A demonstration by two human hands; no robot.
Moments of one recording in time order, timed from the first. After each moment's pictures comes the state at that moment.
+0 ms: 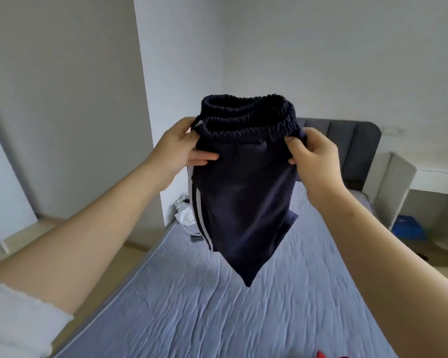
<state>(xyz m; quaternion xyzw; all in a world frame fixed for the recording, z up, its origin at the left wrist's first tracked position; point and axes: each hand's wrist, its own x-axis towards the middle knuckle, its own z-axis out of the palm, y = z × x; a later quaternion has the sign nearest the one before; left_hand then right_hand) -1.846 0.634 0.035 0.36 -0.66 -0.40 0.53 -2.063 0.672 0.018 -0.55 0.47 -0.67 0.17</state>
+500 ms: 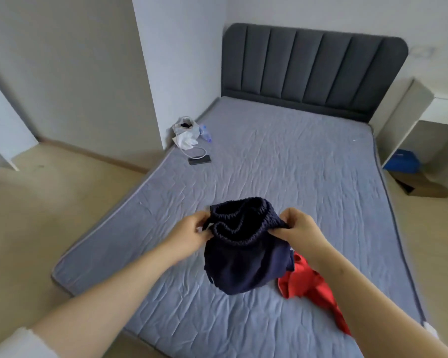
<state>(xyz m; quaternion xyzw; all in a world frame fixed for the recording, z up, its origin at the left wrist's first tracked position) -1.864 0.763 -0.248 0.54 -0.67 -0.44 0.26 -2.102 0.793 -0.227 -0.53 0.66 -0.36 0.40</state>
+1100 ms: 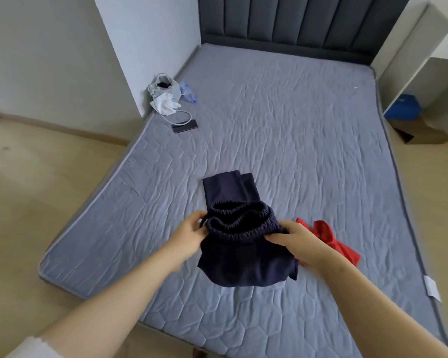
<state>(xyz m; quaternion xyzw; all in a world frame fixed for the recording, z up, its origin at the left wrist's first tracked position) -1.872 0.717 -0.325 0.55 -0.53 -0.60 0.25 -2.104 0.765 -0.304 -0.42 0.65 -0.28 0.56</state>
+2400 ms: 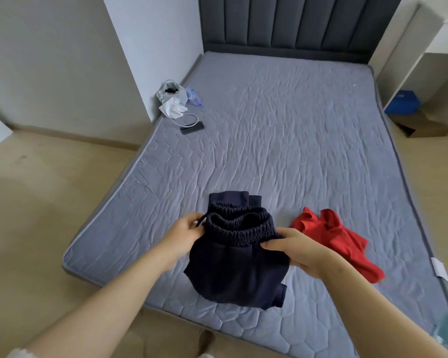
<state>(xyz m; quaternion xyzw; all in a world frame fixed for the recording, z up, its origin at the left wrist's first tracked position) -1.821 0.767 -0.304 0.55 -0.53 -0.60 0.23 -2.057 0.825 -0.302 -0.34 0.60 -0.28 0.67</state>
